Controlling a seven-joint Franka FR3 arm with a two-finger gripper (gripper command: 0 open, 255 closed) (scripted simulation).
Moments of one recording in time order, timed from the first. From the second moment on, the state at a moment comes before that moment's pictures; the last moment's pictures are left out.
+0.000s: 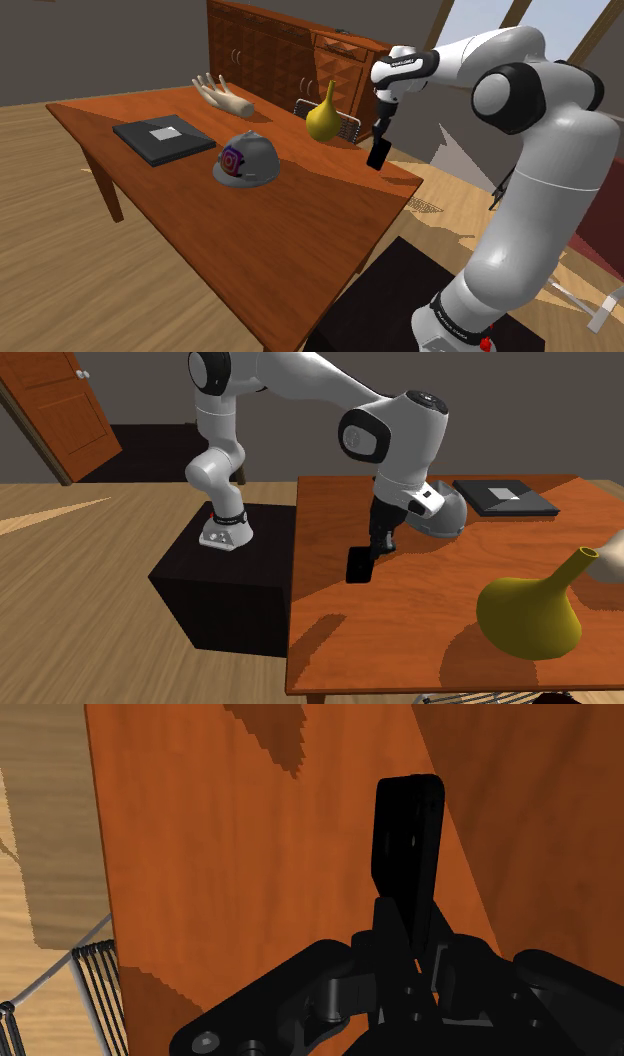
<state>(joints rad) -0.21 0.25 -0.38 -1.73 0.05 1.89 -0.71</state>
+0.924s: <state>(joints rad) -0.21 0.22 -0.38 -1.57 0.04 1.71 -0.71</state>
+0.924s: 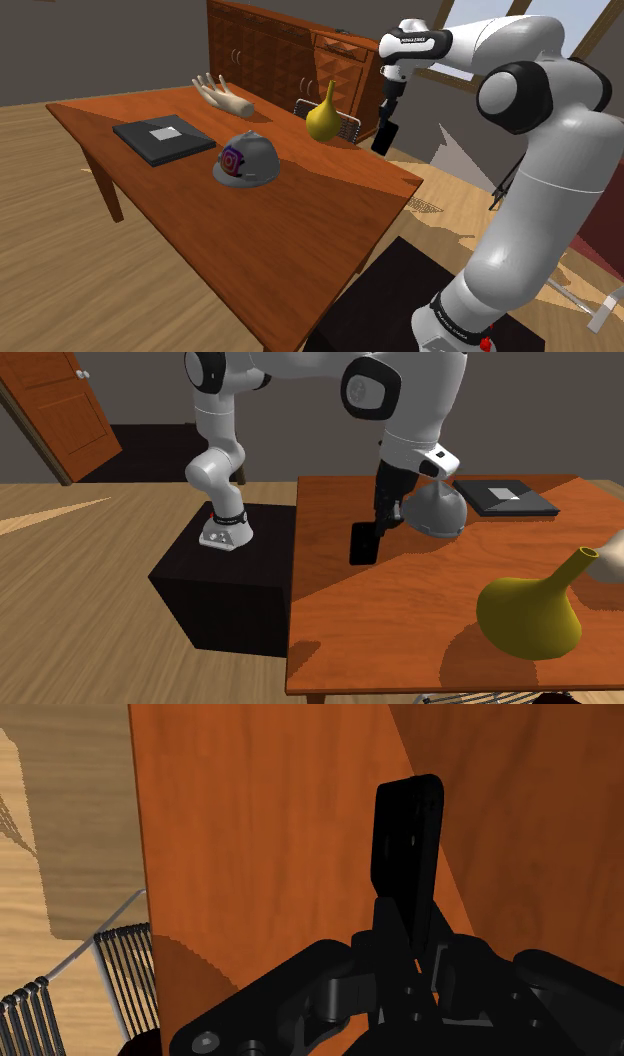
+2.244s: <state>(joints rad) -0.18 0.24 -0.36 -1.31 0.05 1.47 -0.65</state>
